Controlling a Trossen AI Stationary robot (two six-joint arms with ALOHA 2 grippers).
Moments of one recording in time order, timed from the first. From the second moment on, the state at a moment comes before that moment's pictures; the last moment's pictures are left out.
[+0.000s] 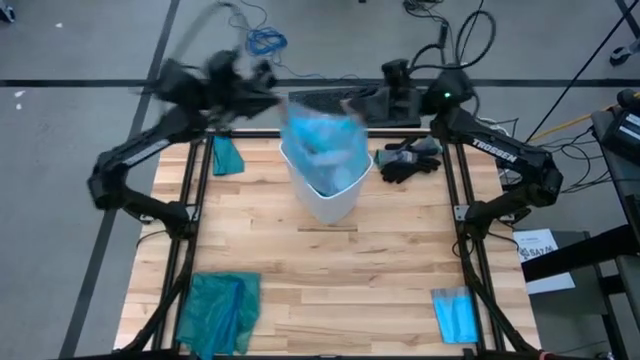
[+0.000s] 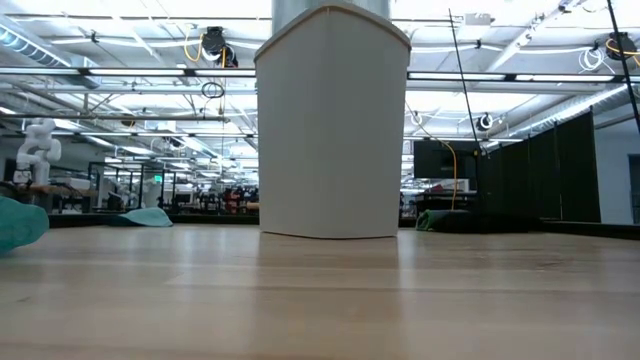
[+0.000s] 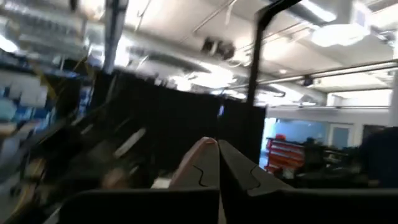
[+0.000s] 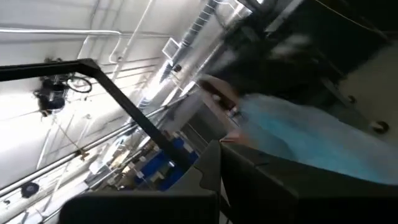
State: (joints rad) left arm 0.57 1.37 1.48 0.51 0.90 -0.64; right arm -0.55 1.40 1.41 0.49 -0.77 1.17
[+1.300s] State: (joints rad) left arm 0.55 1.50 1.64 0.57 0.88 -0.64; right arm -0.53 1.49 1.60 0.54 -0.78 1.17
